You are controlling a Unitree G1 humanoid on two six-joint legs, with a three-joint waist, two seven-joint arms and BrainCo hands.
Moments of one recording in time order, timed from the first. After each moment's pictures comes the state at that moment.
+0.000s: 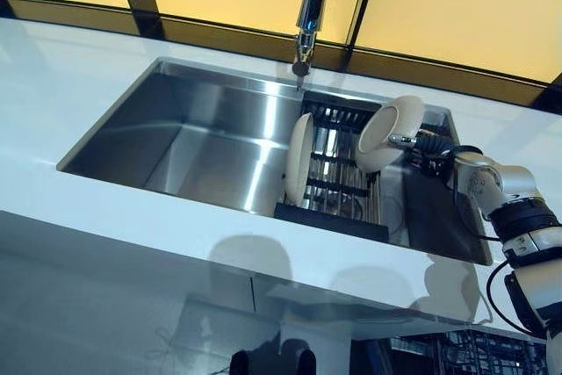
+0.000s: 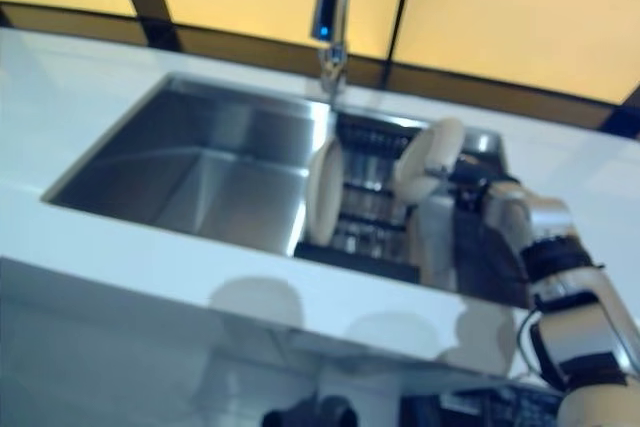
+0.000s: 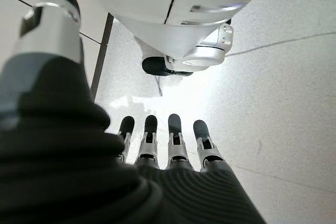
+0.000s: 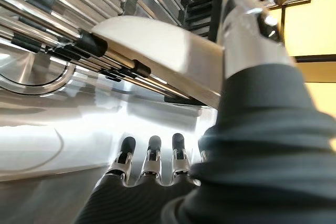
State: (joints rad) left arm 0.00 0.32 -0.26 1.23 -0.39 -0.03 -0.04; right arm -1.01 -0.79 0.35 0.69 0.87 0.53 -0.10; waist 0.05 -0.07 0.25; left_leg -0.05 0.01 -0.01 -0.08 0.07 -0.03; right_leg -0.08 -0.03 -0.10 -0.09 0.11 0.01
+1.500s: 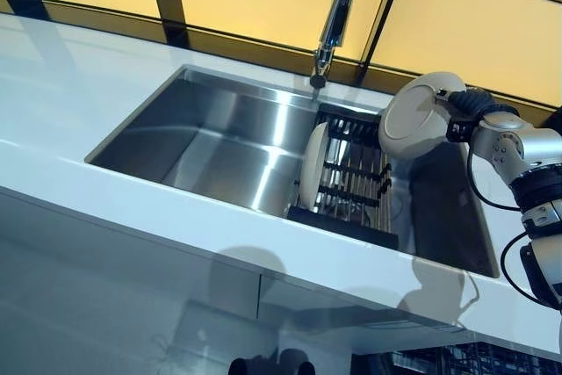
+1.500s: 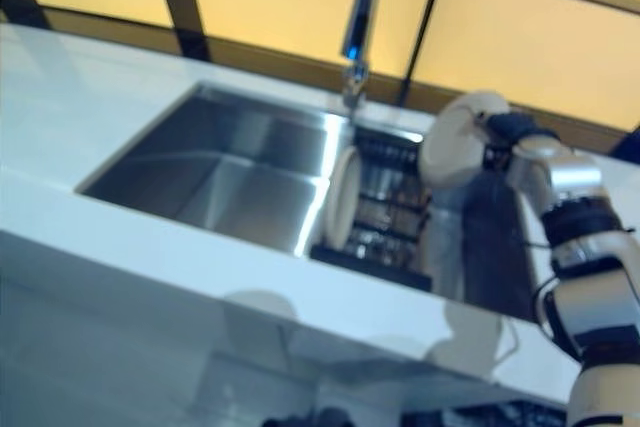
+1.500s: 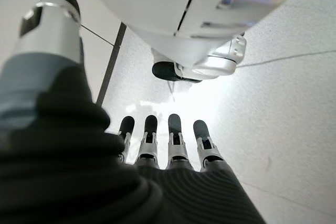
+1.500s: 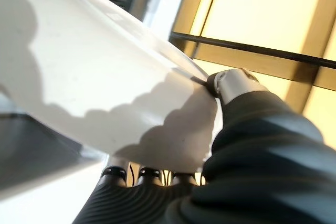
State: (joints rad) left arm 0.01 0.31 -0.28 1.20 -0.42 -0.03 -0.02; right arm -1.19 -0.87 0.41 0.78 0.78 0.45 -0.20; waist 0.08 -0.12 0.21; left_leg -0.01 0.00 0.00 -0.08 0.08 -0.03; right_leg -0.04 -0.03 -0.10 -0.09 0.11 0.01
